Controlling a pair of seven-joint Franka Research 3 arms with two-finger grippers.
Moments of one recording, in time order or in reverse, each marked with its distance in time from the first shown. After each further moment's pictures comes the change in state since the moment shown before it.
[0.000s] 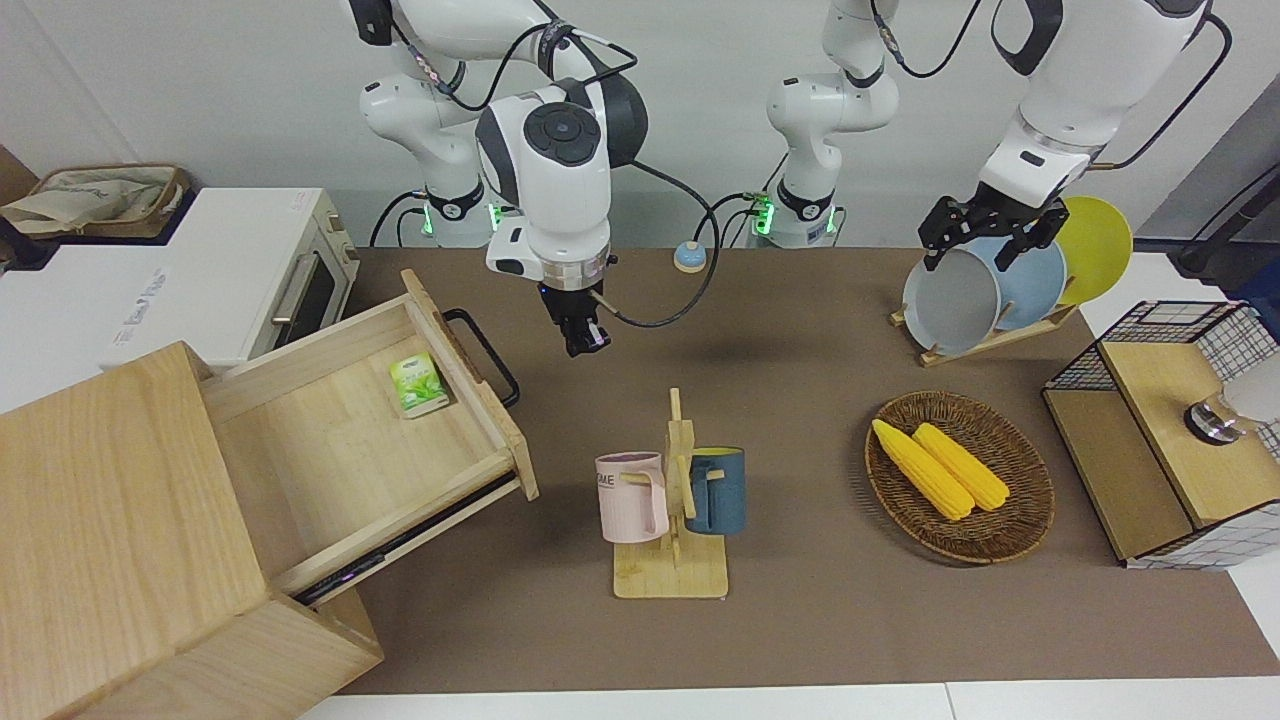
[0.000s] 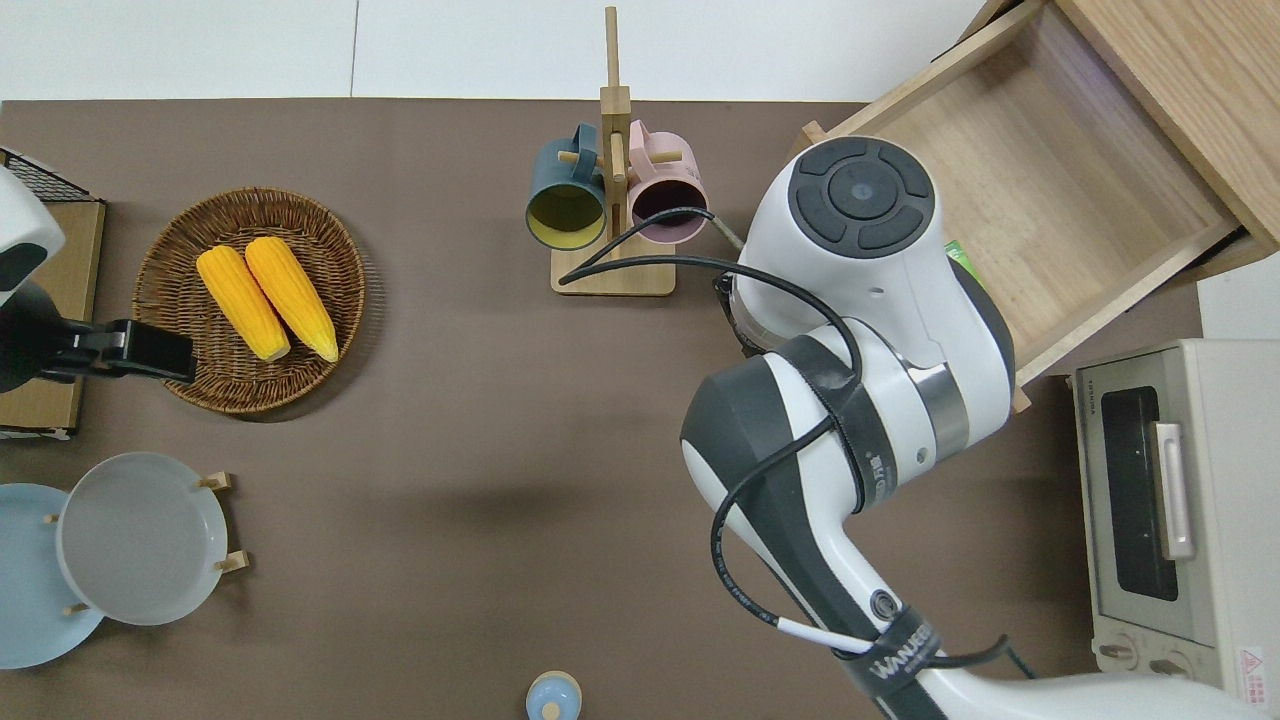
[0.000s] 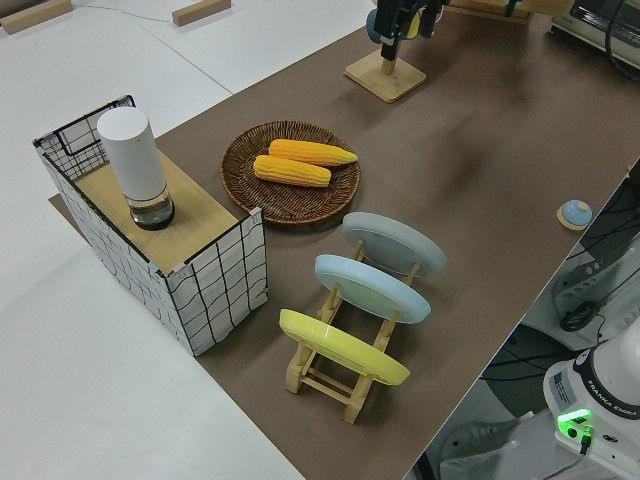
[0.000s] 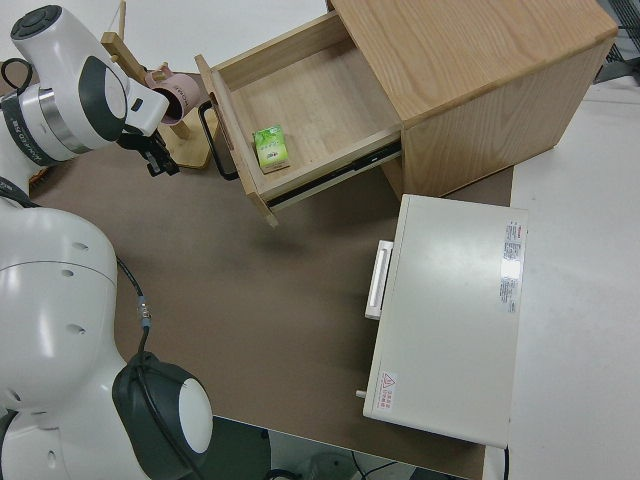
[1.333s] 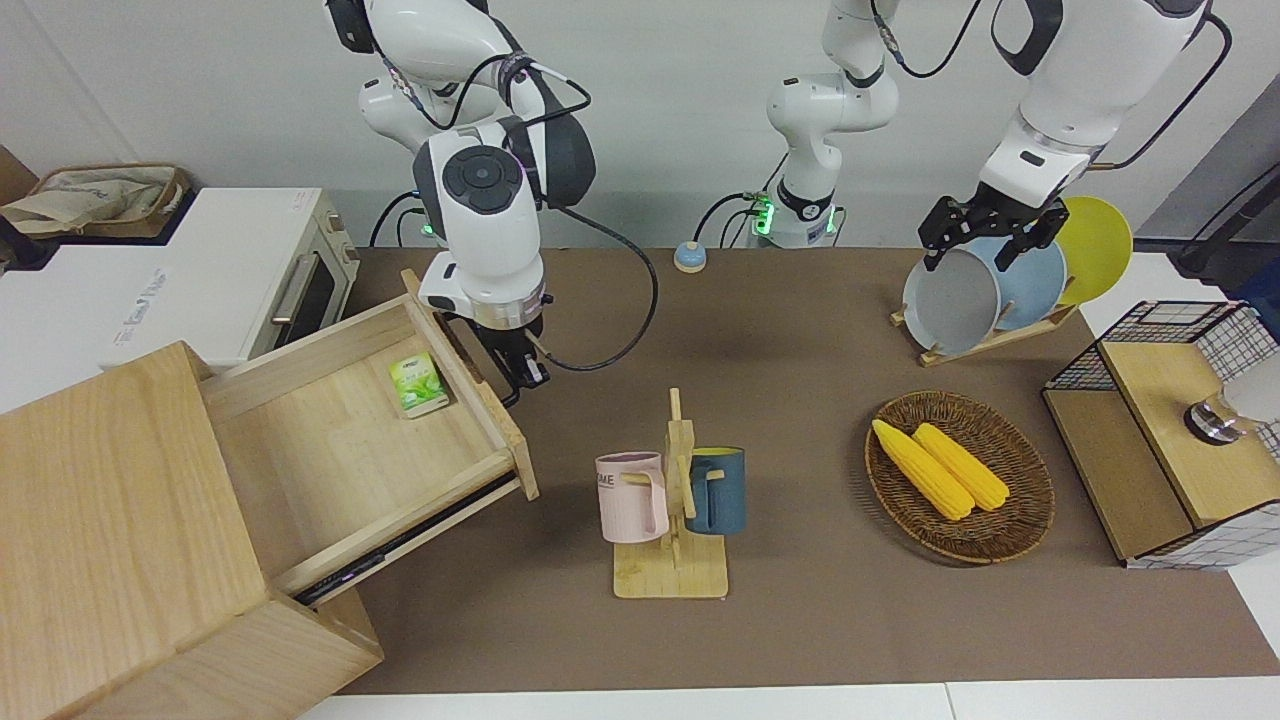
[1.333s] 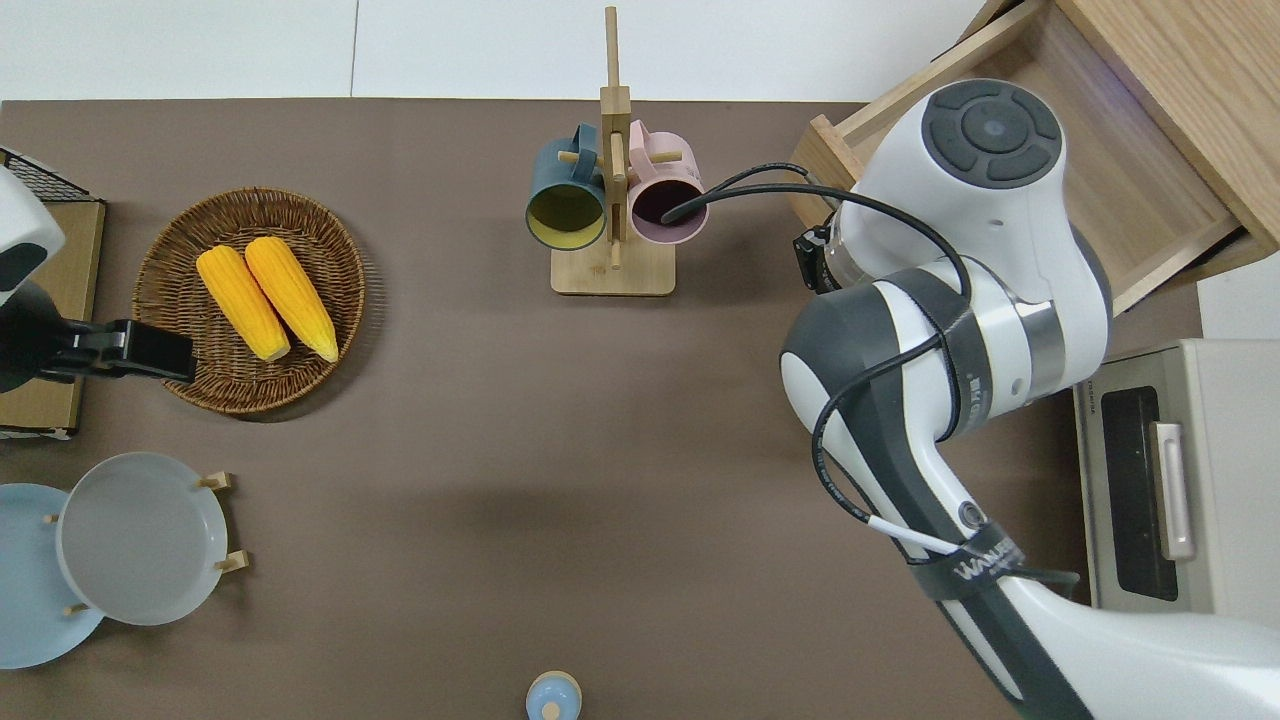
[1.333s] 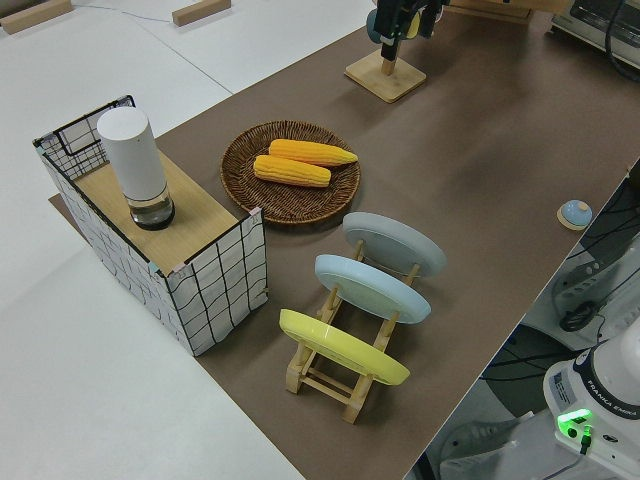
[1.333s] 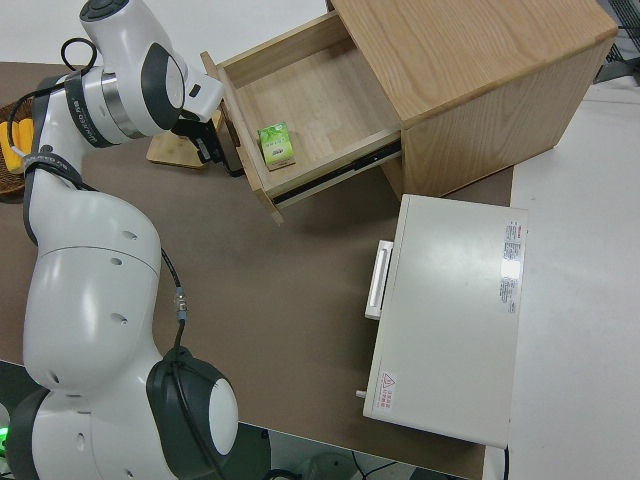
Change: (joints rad) left arm 0.000 0.000 0.000 0.000 0.000 0.000 0.000; right arm -0.131 0.030 -0.001 0.018 -0.011 0.020 -0.106
